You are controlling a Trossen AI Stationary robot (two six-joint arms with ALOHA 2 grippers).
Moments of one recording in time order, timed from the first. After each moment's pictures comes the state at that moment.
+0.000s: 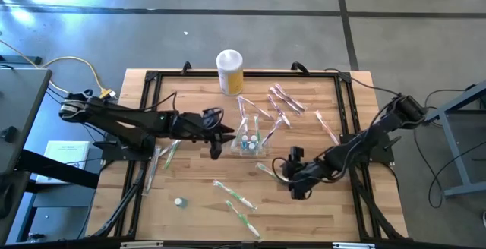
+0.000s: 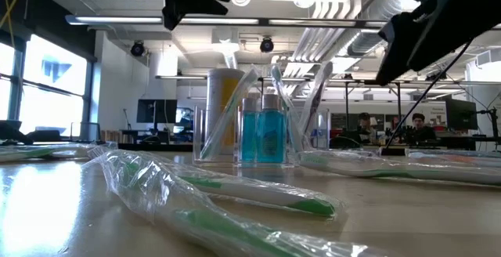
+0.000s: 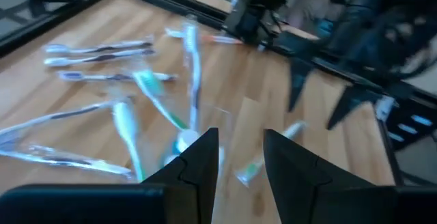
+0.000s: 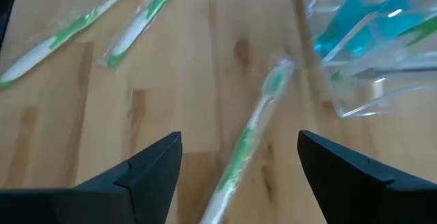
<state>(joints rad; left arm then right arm) -0.15 1.21 0.91 -0.07 -0.26 -0.43 0.54 1.45 0.87 -0.39 0.33 0.51</state>
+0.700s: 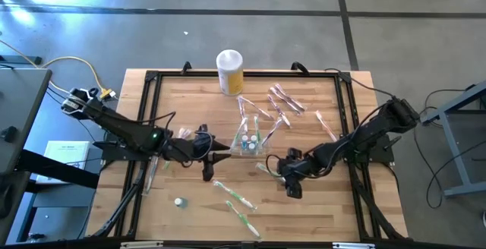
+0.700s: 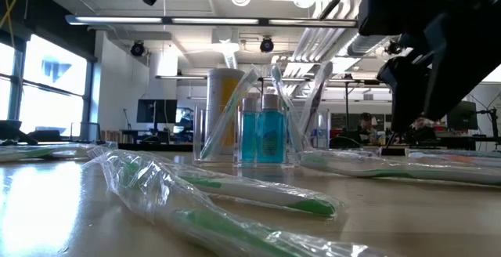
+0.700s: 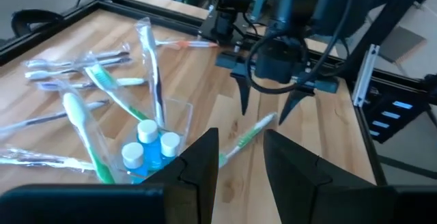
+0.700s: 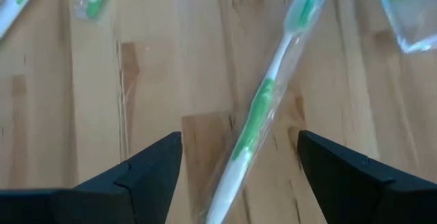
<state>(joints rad) -0.42 1.21 0.91 -0.05 -0.51 -0.45 0.44 1.55 0.87 -0.42 0.08 0.59</state>
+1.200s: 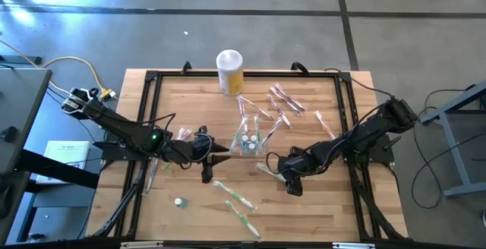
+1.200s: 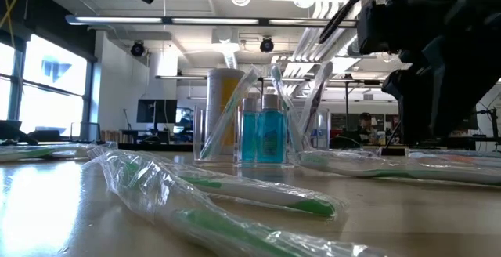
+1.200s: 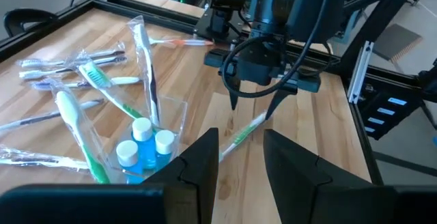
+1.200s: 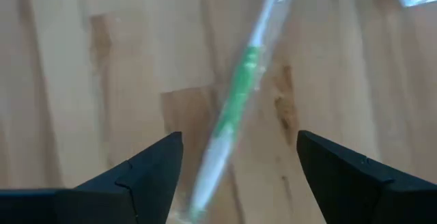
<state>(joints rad) -0.43 1.21 0.91 -0.05 -0.51 -0.45 0.39 1.57 0.87 -0.47 0.03 0.59</state>
